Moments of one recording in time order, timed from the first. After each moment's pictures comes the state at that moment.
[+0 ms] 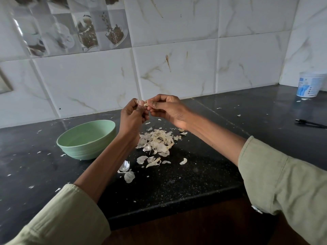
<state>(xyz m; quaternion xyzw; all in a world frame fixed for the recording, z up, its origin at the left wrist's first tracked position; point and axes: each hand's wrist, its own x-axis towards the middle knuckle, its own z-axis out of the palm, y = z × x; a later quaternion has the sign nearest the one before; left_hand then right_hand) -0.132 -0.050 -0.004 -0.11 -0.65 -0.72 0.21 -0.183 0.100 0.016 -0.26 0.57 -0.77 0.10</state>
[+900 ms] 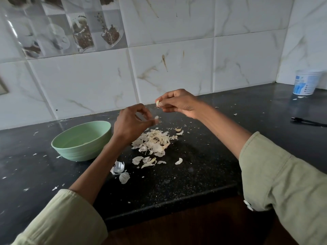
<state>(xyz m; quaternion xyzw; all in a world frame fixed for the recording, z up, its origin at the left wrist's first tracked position) -0.127 -0.061 -0.002 -0.09 -0.90 -0.33 0.28 -0.210 0.143 0.031 -0.24 0.71 -0.66 0.06</state>
